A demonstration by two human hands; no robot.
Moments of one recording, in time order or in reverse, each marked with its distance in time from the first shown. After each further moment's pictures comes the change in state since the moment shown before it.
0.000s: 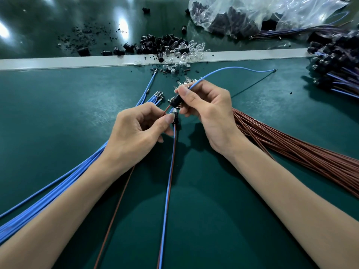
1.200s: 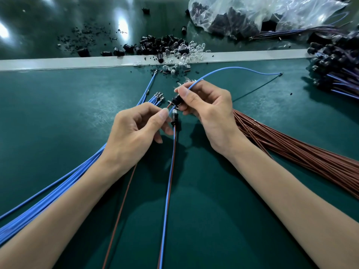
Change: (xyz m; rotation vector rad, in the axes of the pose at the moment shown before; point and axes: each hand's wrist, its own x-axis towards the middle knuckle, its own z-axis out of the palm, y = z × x) left_hand -0.001 0.000 -0.004 -0.036 0.014 -0.013; right_hand 0.001 -0.001 0.001 -0.014 -0.025 -0.025
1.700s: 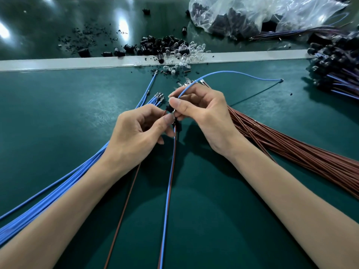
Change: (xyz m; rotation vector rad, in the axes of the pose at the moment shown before) left_hand 0.000 0.002 0.003 0.006 -0.026 0.011; right_hand -0.003 -0.003 0.002 -0.036 -0.111 0.007
